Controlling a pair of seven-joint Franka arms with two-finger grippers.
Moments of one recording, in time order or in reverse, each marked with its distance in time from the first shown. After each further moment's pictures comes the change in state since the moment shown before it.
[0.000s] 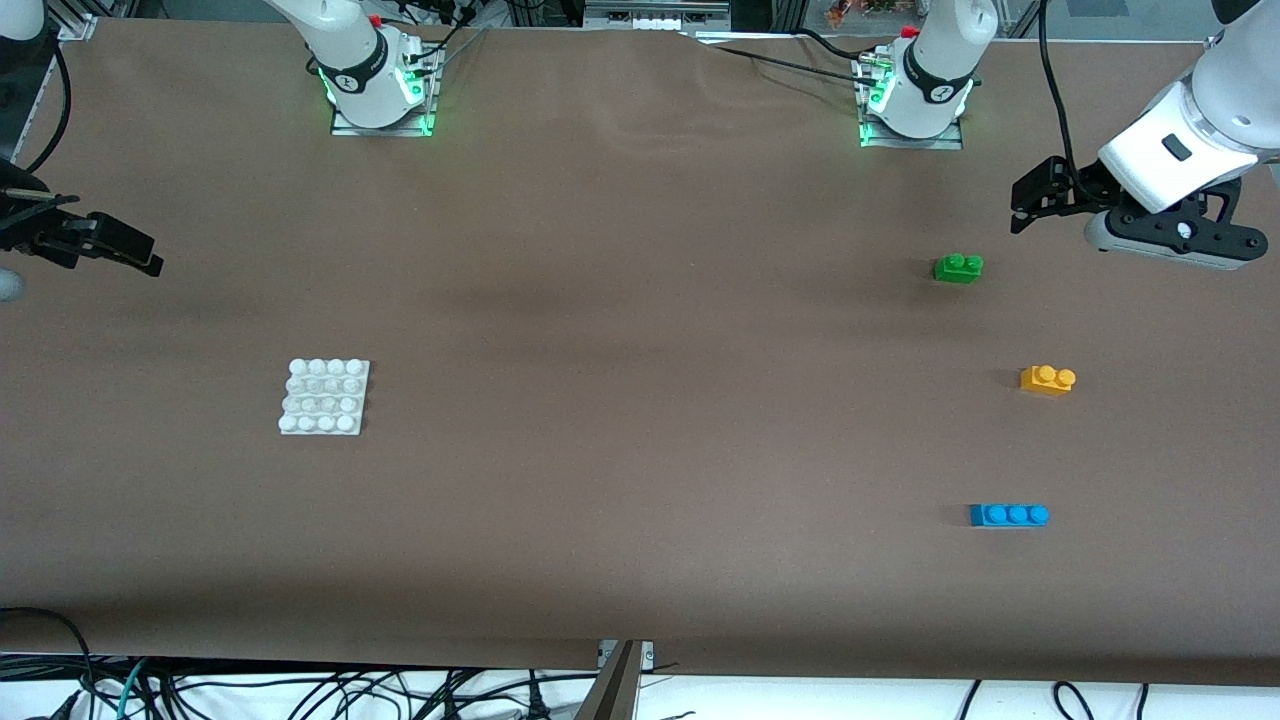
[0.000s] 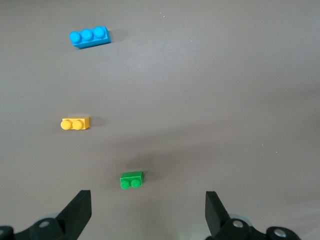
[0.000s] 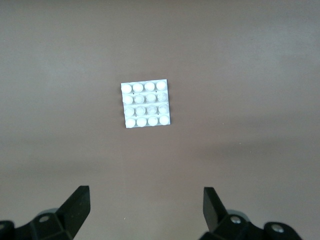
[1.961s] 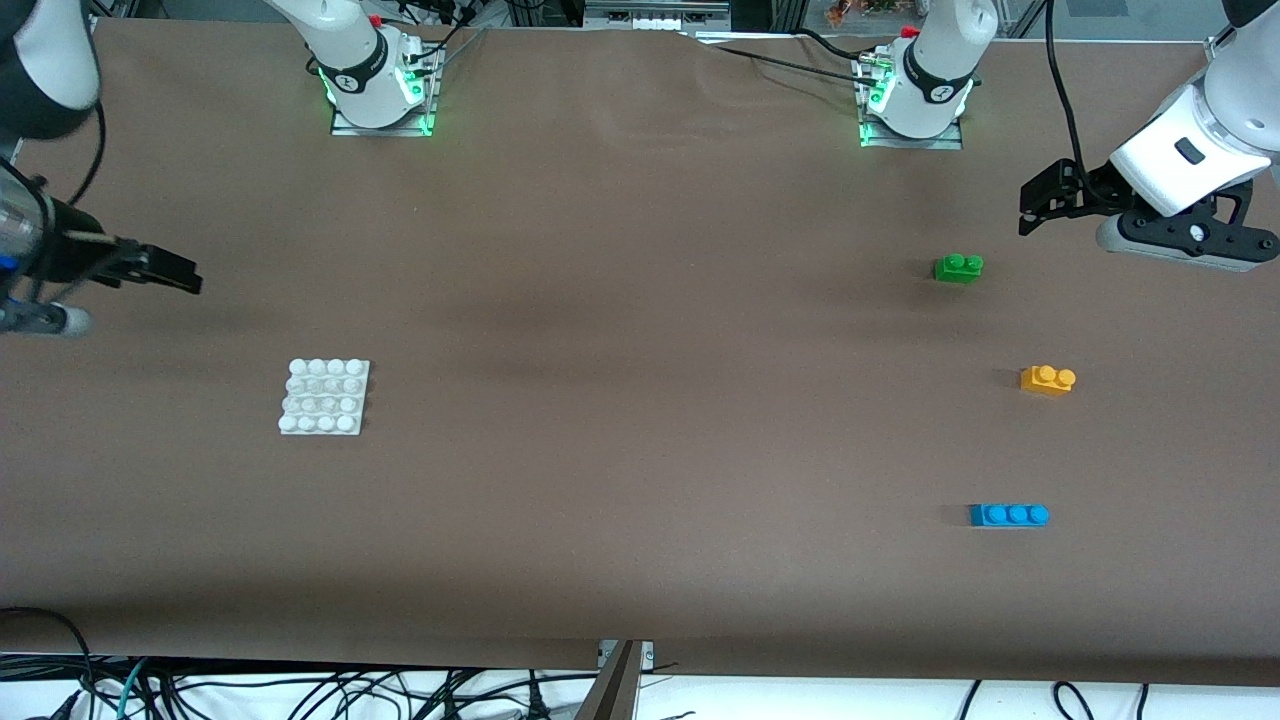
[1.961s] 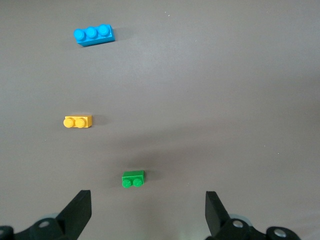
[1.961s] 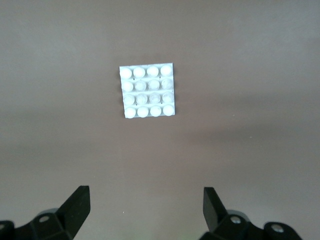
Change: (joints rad) left arm 0.006 0.004 0.012 0.000 0.000 -0.001 0.000; right arm 0.013 0.114 0.009 -0.018 0.016 0.007 -0.001
